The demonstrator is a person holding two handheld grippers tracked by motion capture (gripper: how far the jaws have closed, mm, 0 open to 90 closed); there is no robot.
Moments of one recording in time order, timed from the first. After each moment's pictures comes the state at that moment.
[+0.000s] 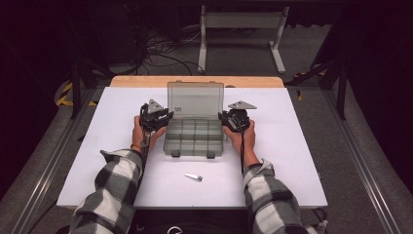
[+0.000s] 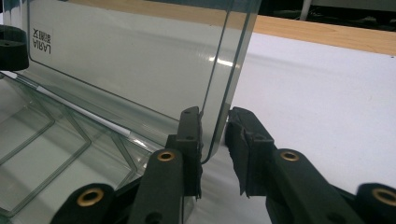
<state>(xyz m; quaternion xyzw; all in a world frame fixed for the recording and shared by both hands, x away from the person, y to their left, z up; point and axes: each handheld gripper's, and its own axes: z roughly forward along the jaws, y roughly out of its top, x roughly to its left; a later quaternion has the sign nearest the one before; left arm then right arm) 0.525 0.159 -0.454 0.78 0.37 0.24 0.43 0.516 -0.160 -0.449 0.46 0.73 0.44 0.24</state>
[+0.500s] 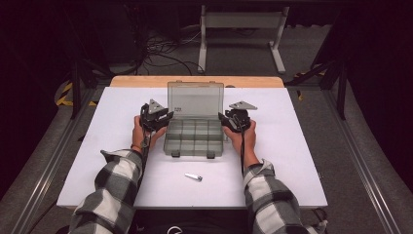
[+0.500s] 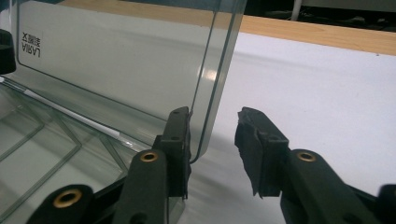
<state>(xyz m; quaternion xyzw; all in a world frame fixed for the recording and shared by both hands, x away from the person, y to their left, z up) 0.524 0.157 -0.452 0.79 0.37 0.26 0.42 0.515 -0.162 -0.449 0.47 0.72 0.44 0.25</state>
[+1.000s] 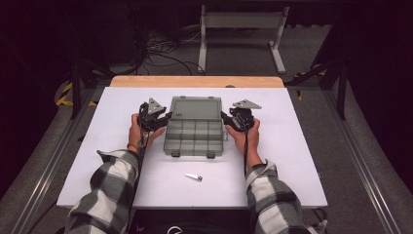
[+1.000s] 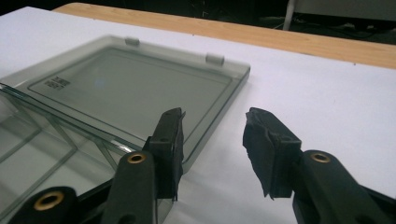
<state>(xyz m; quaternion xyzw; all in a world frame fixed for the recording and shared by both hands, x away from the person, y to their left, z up) 0.516 0.161 -0.438 0.80 0.35 0.27 0.41 0.511 -0.171 -0.439 0.47 0.72 0.44 0.26</state>
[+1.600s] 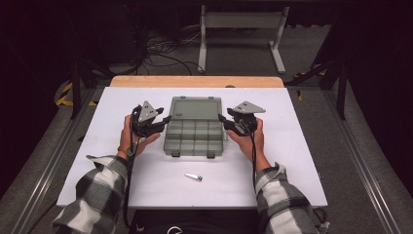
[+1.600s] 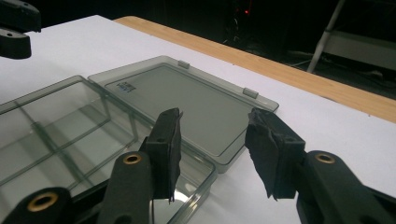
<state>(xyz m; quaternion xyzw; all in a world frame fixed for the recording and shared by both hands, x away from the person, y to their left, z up) 0.475 0.172 -0.412 0.81 0.27 0.29 0.44 0.477 -0.171 -0.411 0.37 0.75 0.47 0.27</state>
